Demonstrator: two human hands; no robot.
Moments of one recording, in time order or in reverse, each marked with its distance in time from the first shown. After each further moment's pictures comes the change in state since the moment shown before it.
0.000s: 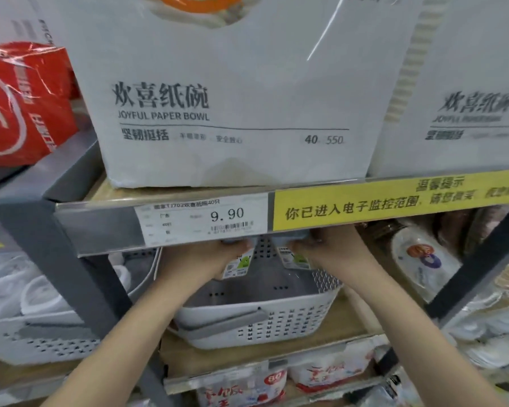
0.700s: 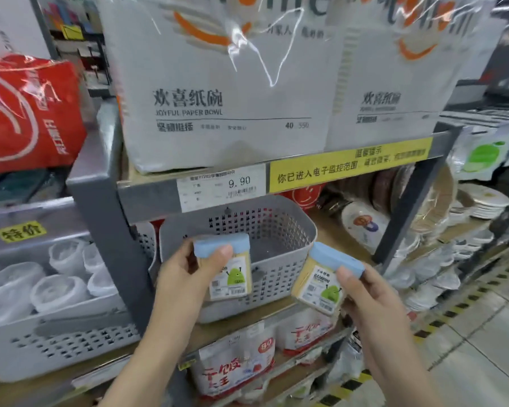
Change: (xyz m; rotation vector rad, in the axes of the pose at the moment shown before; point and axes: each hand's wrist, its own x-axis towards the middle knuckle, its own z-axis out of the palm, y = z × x) left_hand -0.108 0.002 -0.031 -0.862 -0.017 -0.102; right_hand -0.187 -0.034 0.018 0.990 0.446 0.259
